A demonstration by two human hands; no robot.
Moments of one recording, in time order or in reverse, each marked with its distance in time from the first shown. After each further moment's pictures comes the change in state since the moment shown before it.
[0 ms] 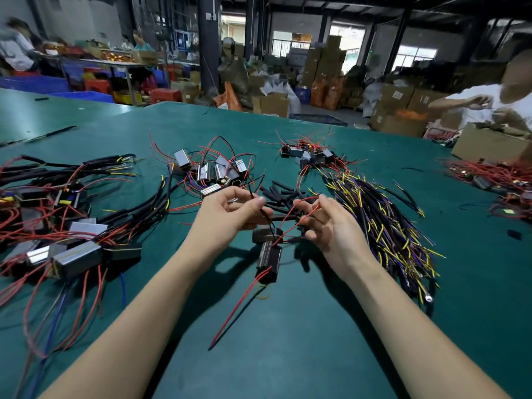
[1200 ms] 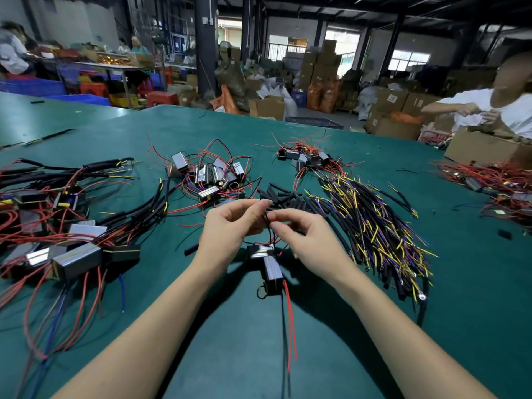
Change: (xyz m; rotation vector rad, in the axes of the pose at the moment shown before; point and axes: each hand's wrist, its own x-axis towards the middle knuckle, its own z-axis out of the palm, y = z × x) left_hand -0.006 -0.018 0.013 -0.122 0.071 0.055; right_hand -0.018 0.009 0.016 -0.767 -0.237 -0.337
